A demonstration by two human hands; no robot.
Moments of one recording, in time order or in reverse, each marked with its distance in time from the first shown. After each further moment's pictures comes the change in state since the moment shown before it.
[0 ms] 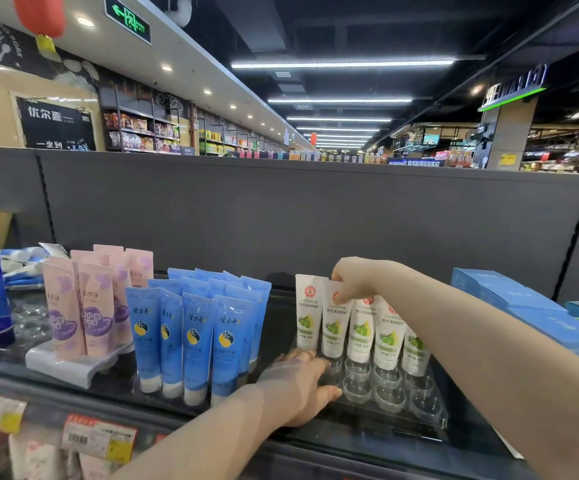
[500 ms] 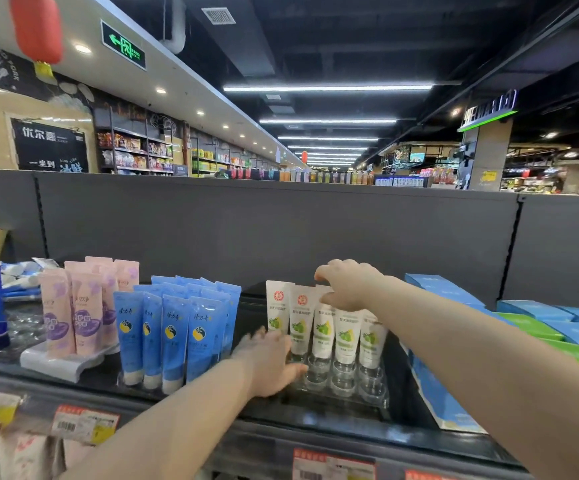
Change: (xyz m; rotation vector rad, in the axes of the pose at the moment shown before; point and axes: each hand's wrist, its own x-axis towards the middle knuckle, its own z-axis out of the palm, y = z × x) left_hand -0.005 0.013 -0.014 0.138 0.112 -0.014; right_hand -0.067 0.020 -0.001 -0.167 0.228 -0.007
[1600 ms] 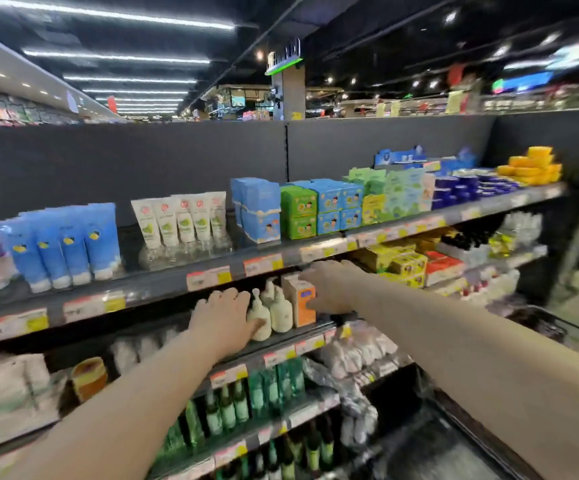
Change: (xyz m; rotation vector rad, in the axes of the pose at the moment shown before) left_hand -0.254 0.105 0.057 0.101 0.105 0.364; right_hand -0.396 -0.091 0.023 0.001 -0.220 0.445
